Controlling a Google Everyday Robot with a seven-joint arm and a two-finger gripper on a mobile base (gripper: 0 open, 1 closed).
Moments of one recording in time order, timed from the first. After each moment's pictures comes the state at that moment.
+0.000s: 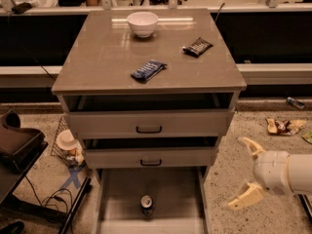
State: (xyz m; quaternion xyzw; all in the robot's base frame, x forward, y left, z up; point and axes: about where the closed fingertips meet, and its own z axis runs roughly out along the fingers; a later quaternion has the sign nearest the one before) arm 0.408 -0.201 0.712 -0.51 0.75 0.18 0.38
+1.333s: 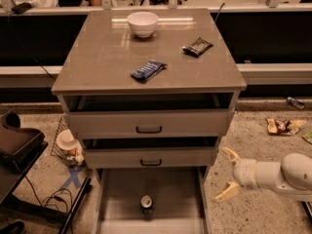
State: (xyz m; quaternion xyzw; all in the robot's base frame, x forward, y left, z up) arm 0.487 -0.217 0.542 -0.51 0.72 0.22 0.41
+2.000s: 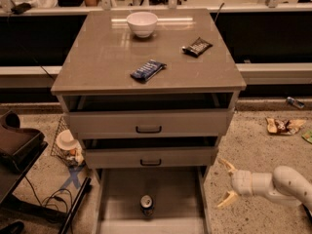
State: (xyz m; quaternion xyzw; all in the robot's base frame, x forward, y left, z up) arm 0.510 -0.241 0.424 -0.55 0.66 0.26 0.44
